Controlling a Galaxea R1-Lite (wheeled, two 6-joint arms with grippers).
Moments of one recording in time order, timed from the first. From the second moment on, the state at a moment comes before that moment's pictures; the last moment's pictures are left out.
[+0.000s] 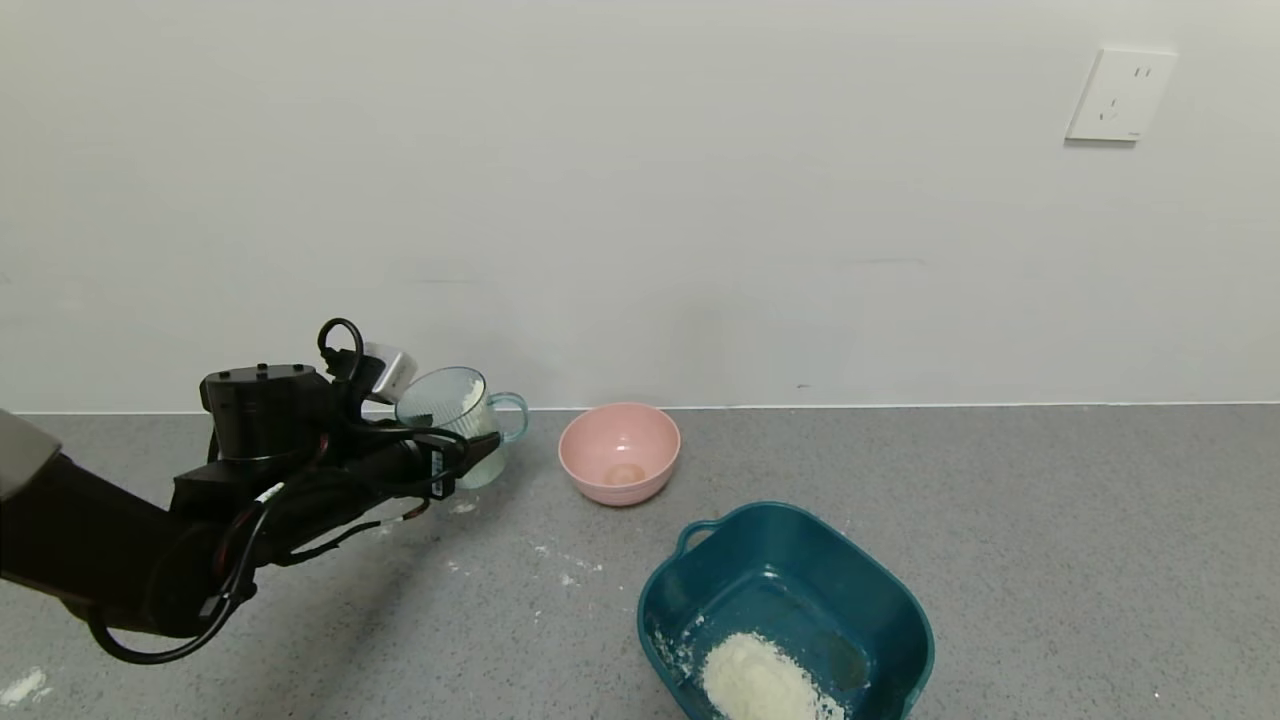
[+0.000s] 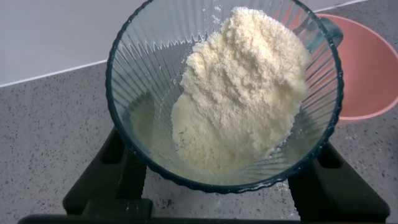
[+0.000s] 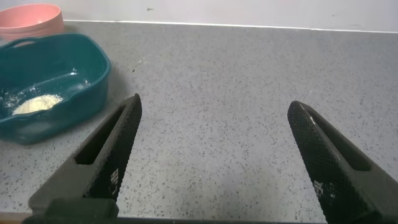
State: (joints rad) left arm -0.09 1.91 -0.70 -0.90 -0.18 0.11; right arm 0.00 0.00 0.00 0.00 0.01 0.01
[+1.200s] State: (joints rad) left arm -0.04 2.17 -0.76 -1.02 -0.17 0.08; right arm 0.00 0.00 0.00 0.00 0.01 0.01
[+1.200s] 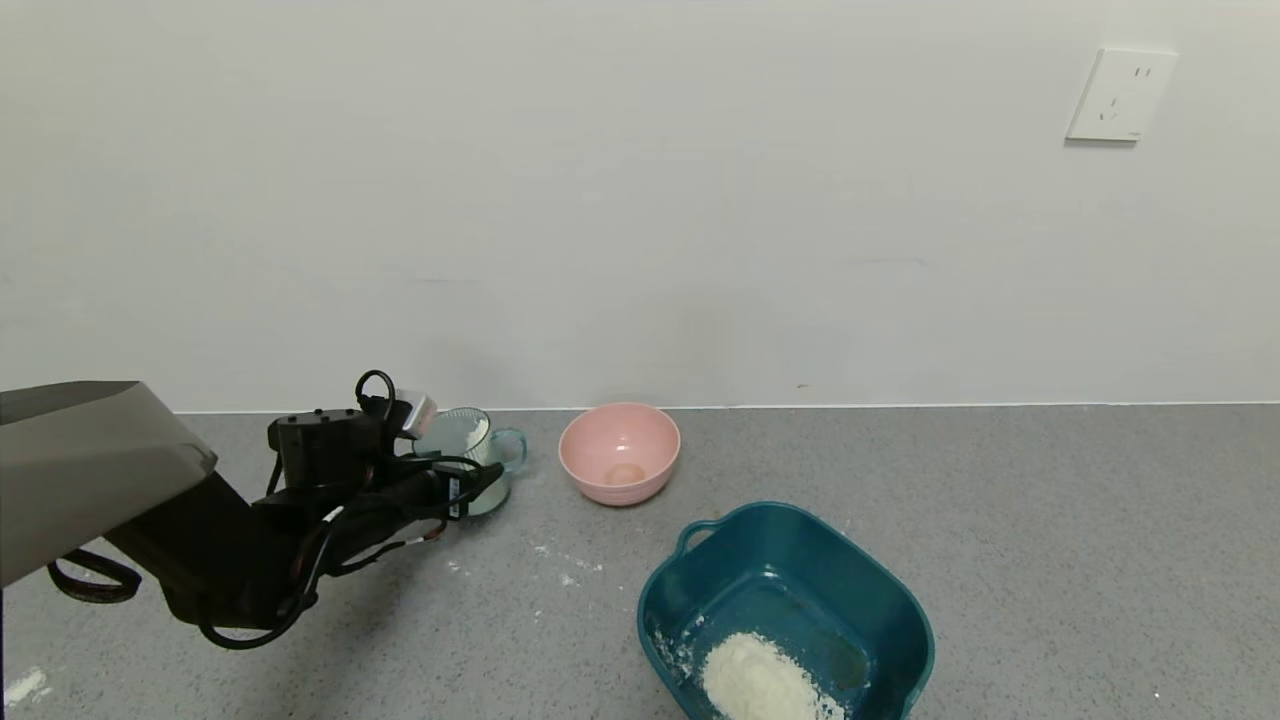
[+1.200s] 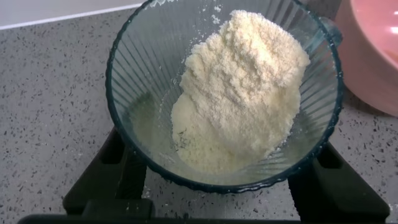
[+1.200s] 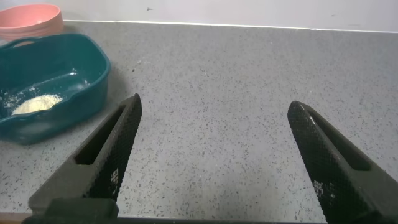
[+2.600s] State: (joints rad) left arm -0.04 1.98 -0.75 -0.71 -0.14 0.09; right arm 0.00 0.00 0.00 0.00 0.01 0.01
